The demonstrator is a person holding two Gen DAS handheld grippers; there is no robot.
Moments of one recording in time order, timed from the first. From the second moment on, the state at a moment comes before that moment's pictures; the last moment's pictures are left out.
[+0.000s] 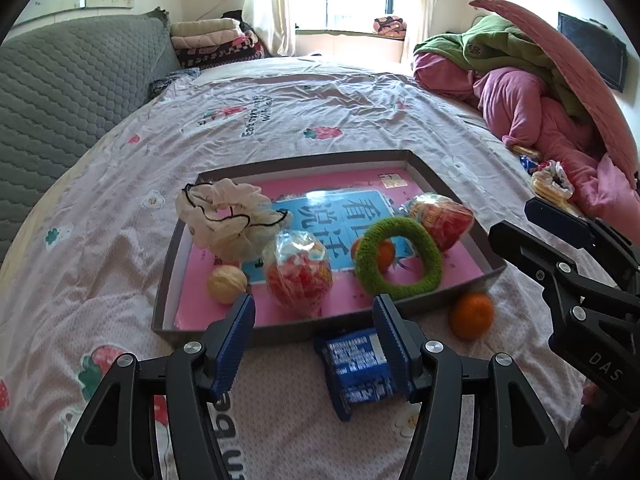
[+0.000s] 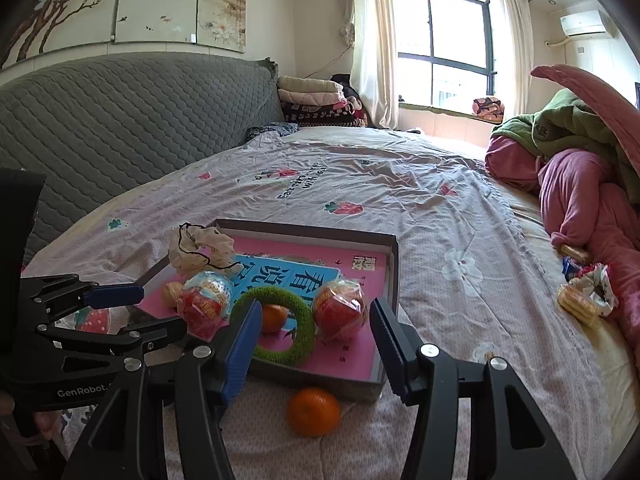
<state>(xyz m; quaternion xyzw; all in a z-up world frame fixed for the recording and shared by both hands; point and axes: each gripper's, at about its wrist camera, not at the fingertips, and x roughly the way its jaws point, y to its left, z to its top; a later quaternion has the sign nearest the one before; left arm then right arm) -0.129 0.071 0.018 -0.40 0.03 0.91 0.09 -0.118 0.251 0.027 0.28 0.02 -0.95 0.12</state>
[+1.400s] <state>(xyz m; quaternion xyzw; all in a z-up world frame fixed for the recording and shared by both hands) -0.115 0.105 -0.018 -0.47 0.03 0.88 0.09 -0.081 0.244 -0.027 0.37 0.07 -0.92 0.11</state>
